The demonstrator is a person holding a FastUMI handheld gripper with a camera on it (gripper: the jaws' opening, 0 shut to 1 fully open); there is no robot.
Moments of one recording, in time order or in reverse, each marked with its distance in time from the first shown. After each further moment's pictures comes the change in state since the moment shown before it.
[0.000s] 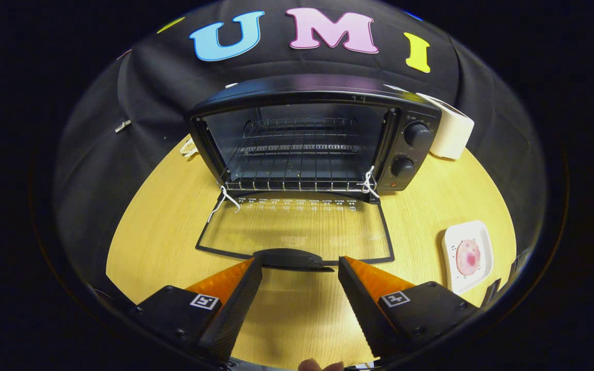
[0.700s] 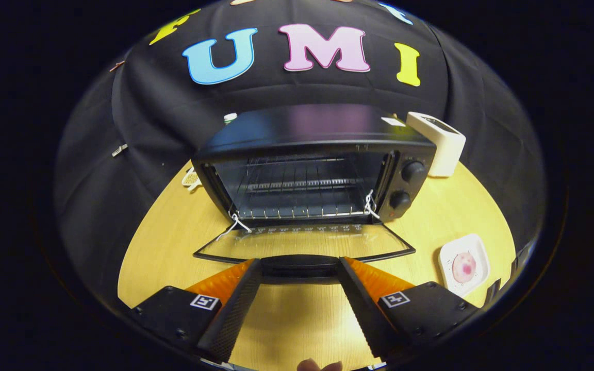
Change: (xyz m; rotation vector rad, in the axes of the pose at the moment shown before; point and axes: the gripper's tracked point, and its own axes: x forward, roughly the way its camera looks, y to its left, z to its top) arm -0.009 0.025 0.046 0.053 -0.100 -0.037
